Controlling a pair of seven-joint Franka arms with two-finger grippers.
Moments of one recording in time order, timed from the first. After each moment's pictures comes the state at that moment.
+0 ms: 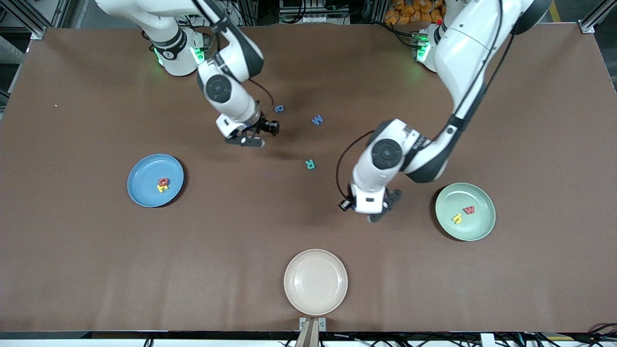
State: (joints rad) left arm -0.24 0.72 -0.34 -1.55 0.20 2.33 -1.31; right arm 0.45 0.25 0.34 -2.34 0.29 2.57 0.73
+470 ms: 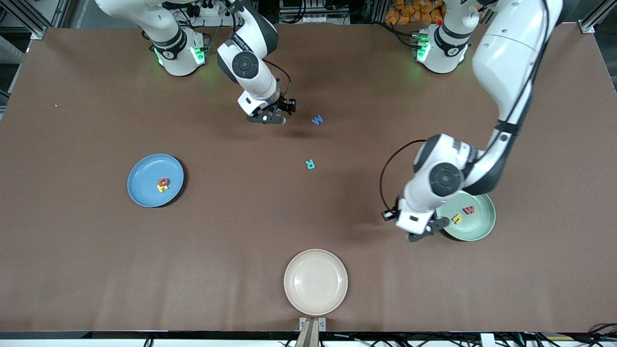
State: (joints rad) left arm -0.05 0.68 -0.34 -1.55 0.20 2.20 -0.77; right arm 0.51 0.23 0.41 -2.39 0.25 2.58 0.80
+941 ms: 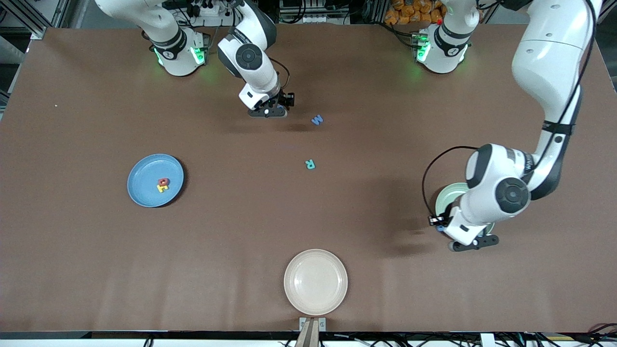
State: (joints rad) left arm 0.12 0.67 -0.34 -1.56 0.20 2.18 -0.39; right arm 0.53 0.22 0.41 -2.45 0.20 2.66 0.80
